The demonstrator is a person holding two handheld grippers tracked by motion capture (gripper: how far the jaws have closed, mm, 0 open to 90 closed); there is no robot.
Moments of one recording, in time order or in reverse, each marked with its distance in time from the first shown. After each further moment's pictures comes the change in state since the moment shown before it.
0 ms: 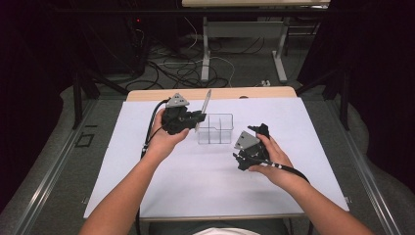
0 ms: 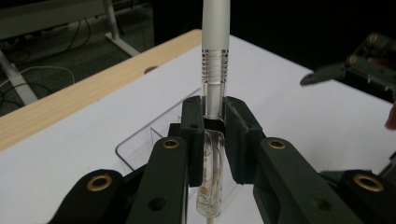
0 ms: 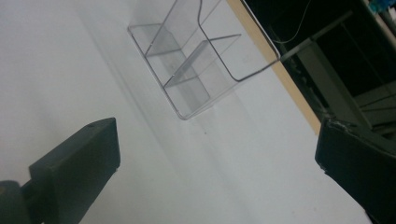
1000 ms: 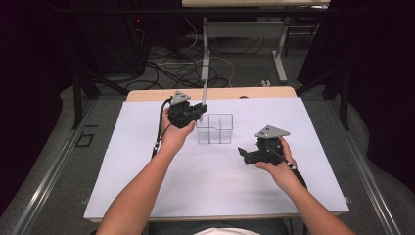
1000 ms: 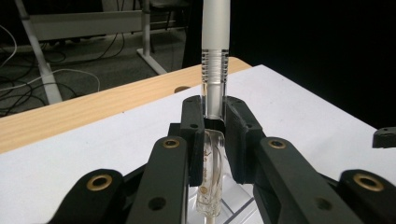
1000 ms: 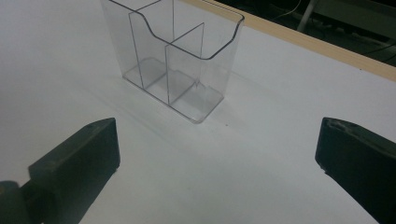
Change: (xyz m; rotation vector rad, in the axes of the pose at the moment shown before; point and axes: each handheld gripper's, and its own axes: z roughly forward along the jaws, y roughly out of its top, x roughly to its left) left arm 0.022 -0.014 0.043 -0.082 0.112 -0.123; right arm -0.017 -0.039 -0.002 -0.123 0.078 0.564
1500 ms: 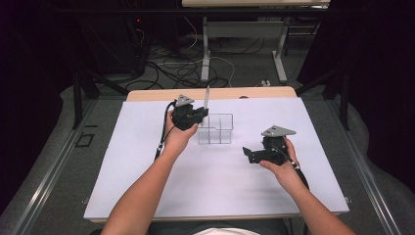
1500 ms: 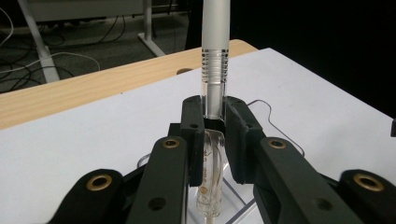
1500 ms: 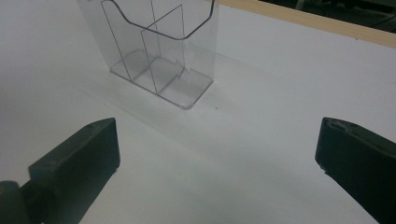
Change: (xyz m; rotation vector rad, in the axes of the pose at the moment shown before) left arm 0.003 -0.013 0.016 0.058 0.009 -0.015; right arm -0.014 -0.010 0.000 0.030 0.002 0.105
